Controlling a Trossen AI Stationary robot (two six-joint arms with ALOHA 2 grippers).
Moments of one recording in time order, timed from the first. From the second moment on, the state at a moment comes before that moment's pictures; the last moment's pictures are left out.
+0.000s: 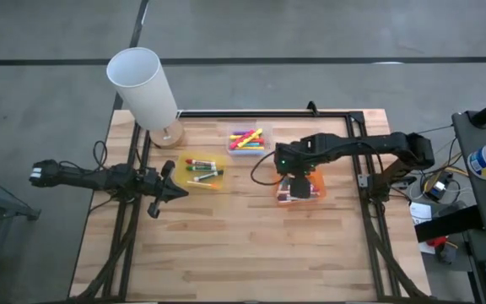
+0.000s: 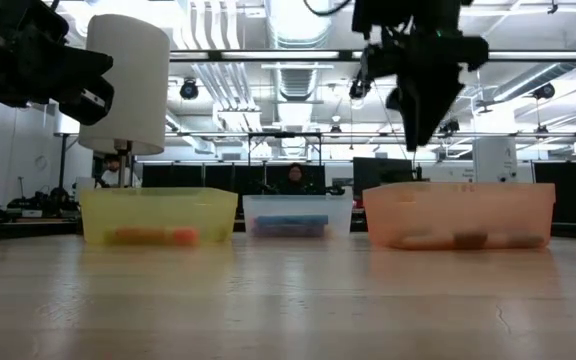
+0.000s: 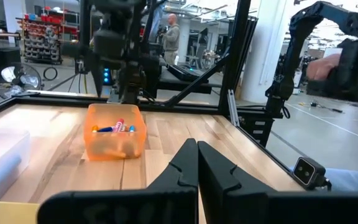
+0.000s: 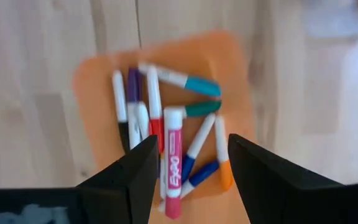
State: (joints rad) left arm -0.11 0.26 0.01 0.25 0.09 -0.13; right arm -0.10 1.57 1.27 -1.07 0.03 -0.01
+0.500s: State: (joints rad) left arm -0.11 0.26 0.01 0.25 0.09 -0.13; right arm -0.10 1.58 0.99 -0.89 -0.02 0.00
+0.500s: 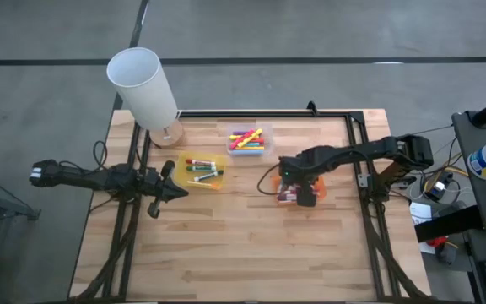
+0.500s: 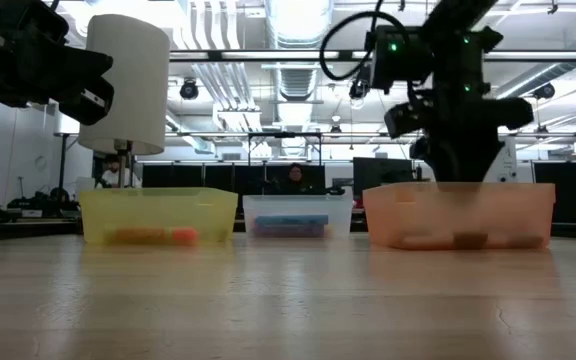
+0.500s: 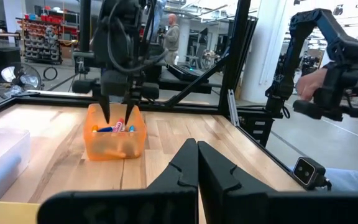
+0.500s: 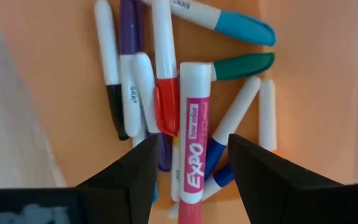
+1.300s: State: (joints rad) left arm -0.11 0.26 0.01 0.25 0.09 -0.13; right arm -0.11 1.58 0.97 -0.86 0.02 0.02
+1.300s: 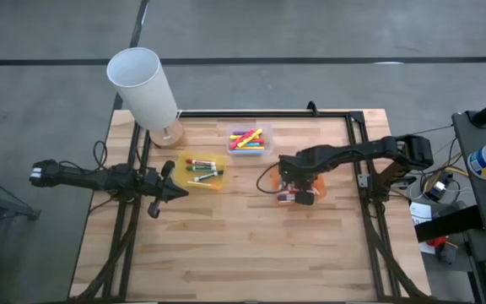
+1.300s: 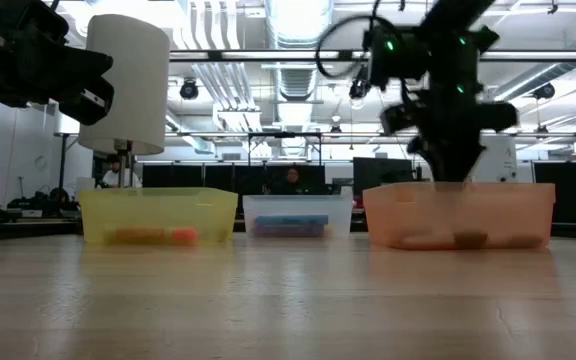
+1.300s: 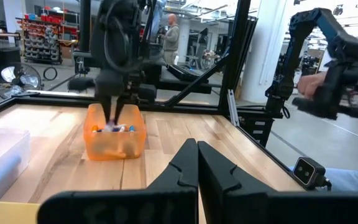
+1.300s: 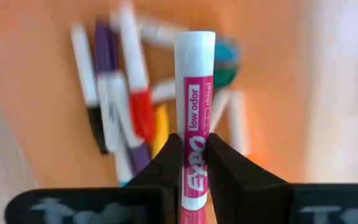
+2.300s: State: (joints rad) left arm -0.11 0.27 0.01 0.24 0.09 -0.13; right arm -0.15 2.02 1.54 0.00 -0.05 -0.09
